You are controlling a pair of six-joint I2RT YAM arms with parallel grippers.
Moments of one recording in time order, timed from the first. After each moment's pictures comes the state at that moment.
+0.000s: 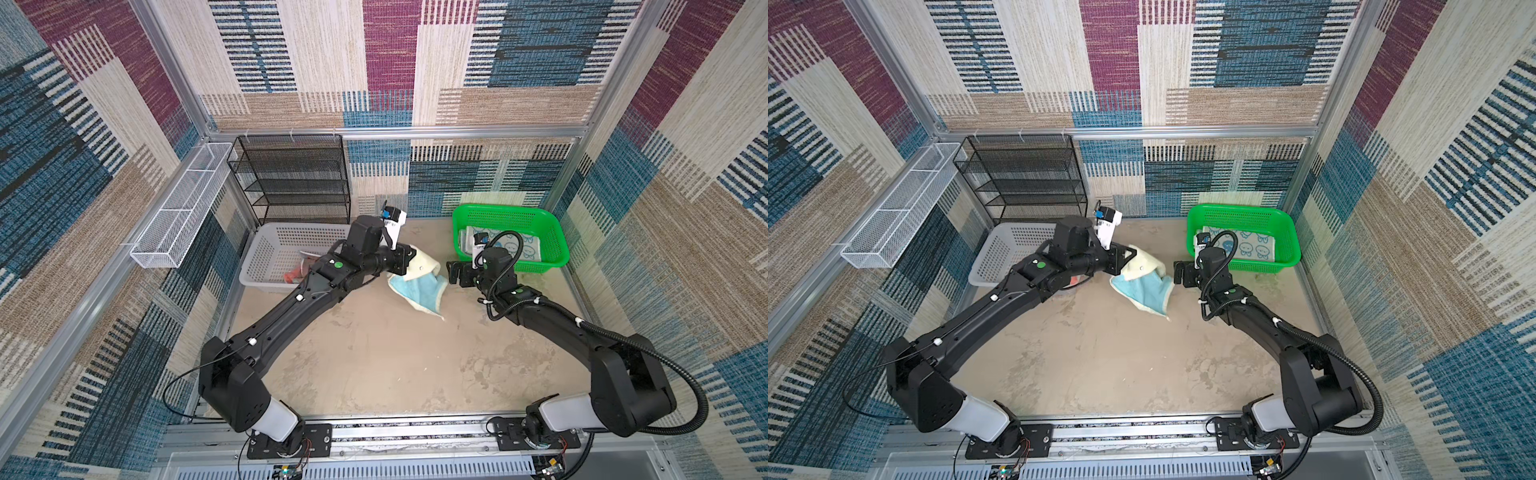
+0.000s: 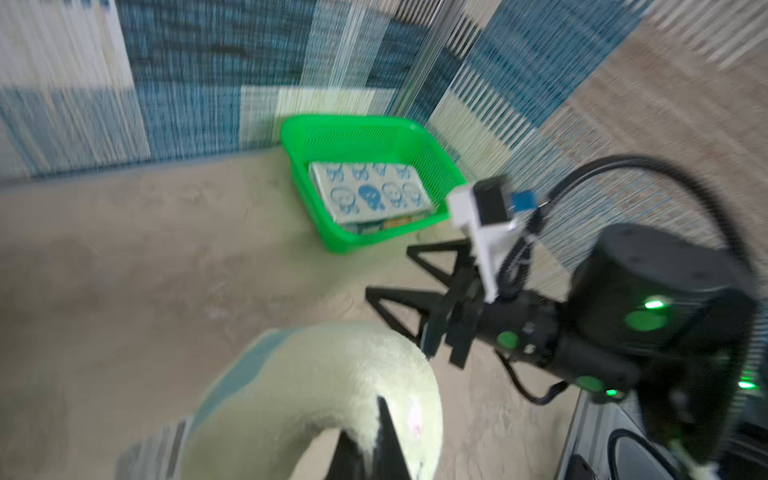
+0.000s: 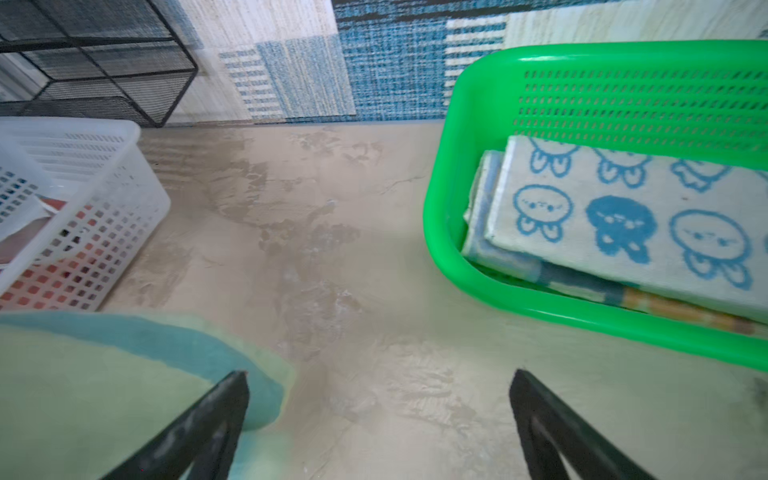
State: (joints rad) left arm -0.63 1.54 1.38 -0.37 0.23 -0.37; right arm 0.35 1.40 0.85 0.04 0.10 0.22
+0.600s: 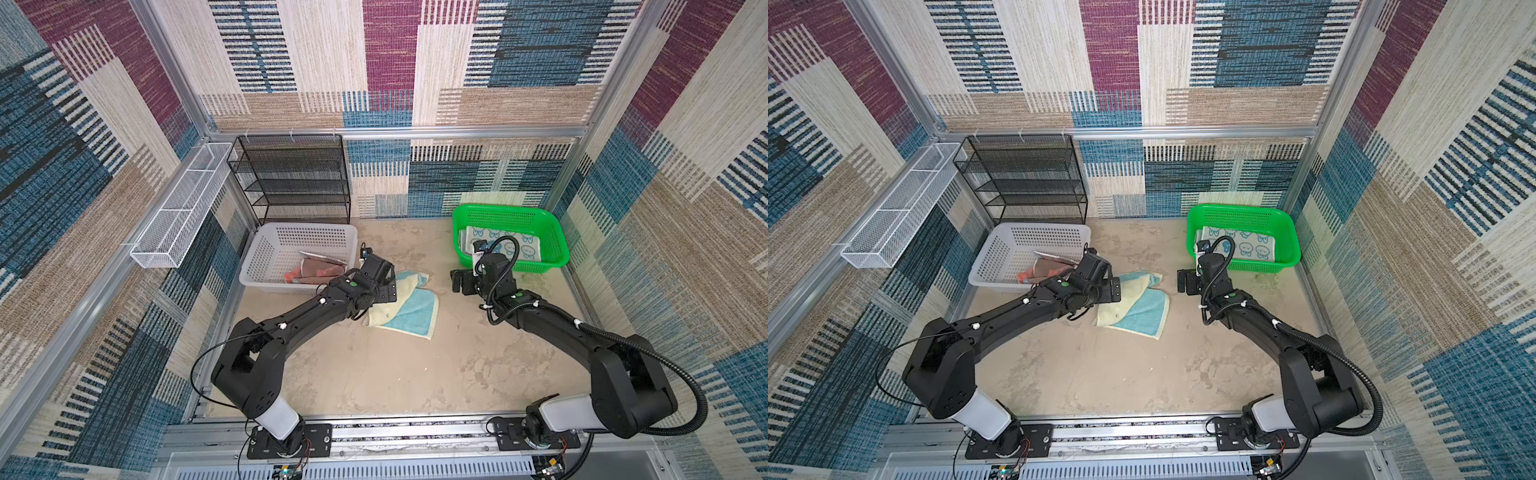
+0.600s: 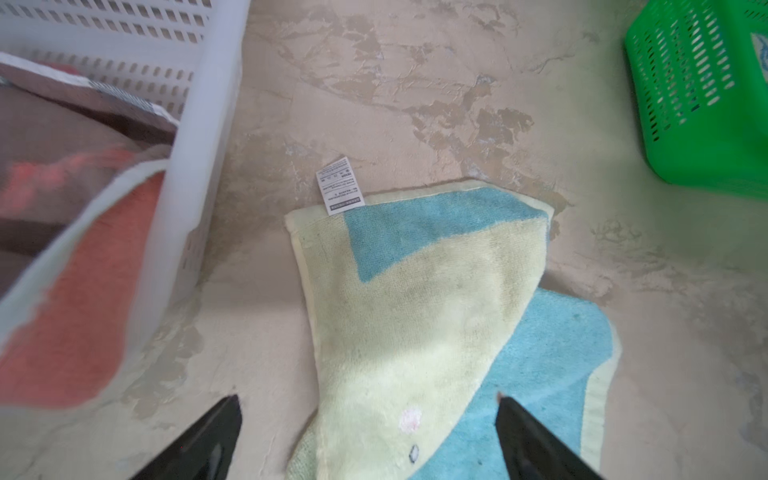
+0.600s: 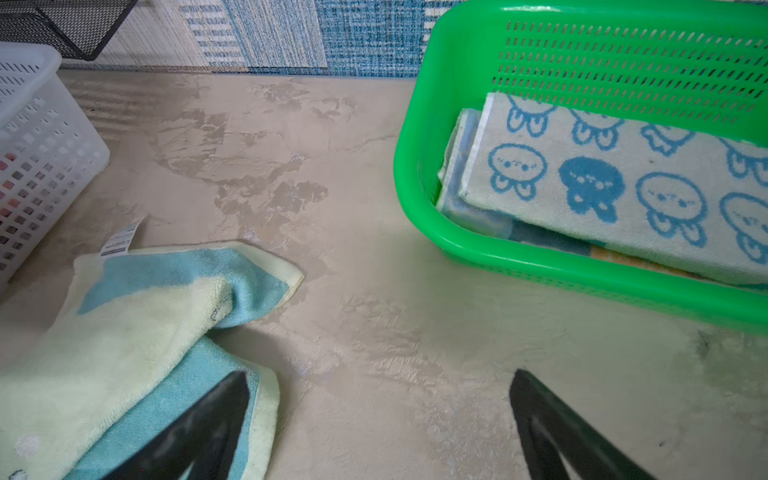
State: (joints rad) left arm -0.65 1.60 1.16 -0.48 -0.29 -0.55; right arm 0.35 1.41 0.82 0.00 0.12 0.17
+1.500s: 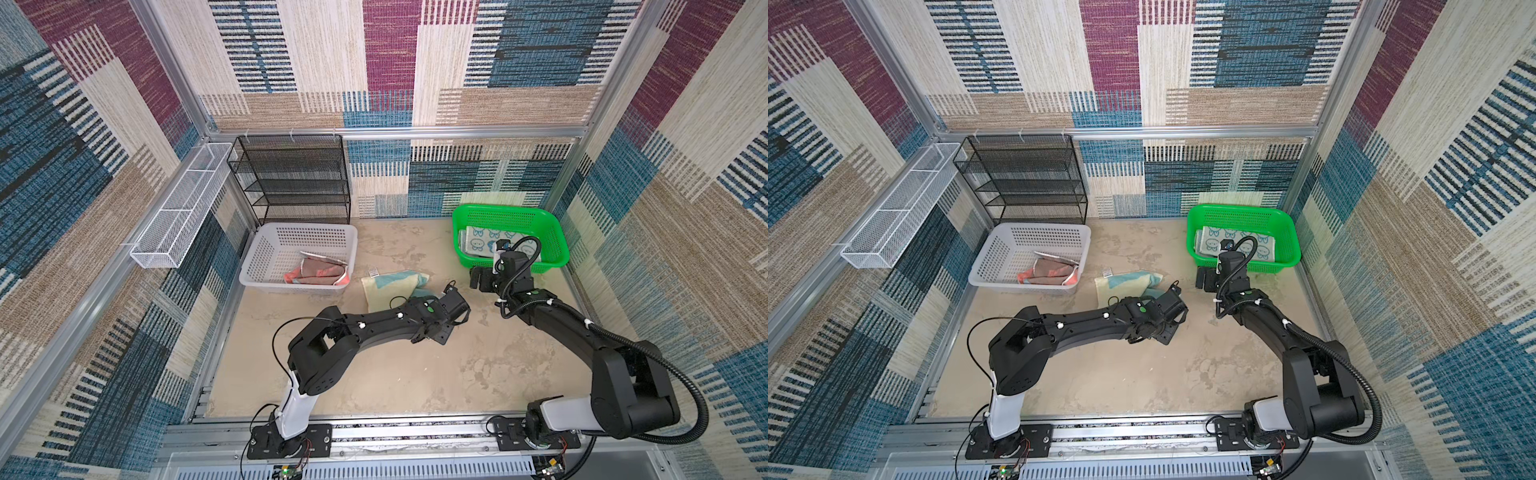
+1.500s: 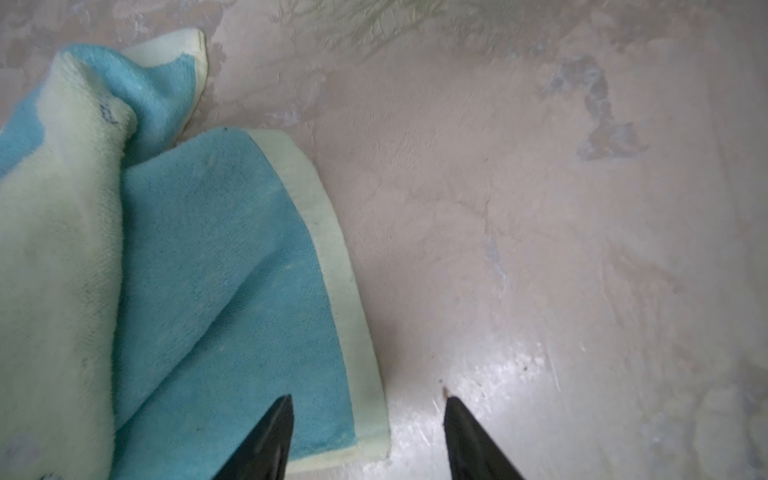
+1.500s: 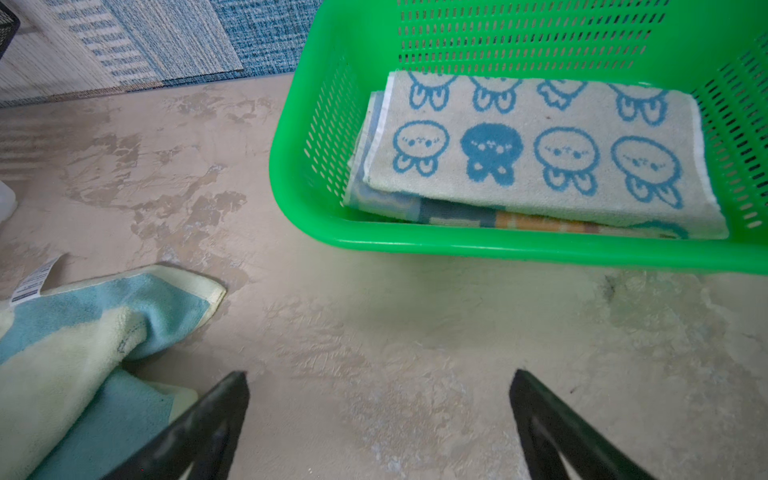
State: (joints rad) left arm -1.05 2.02 1.48 -0.62 -0.27 -0.39; right arm 0.19 1.39 0.80 -0.04 0.08 0.21
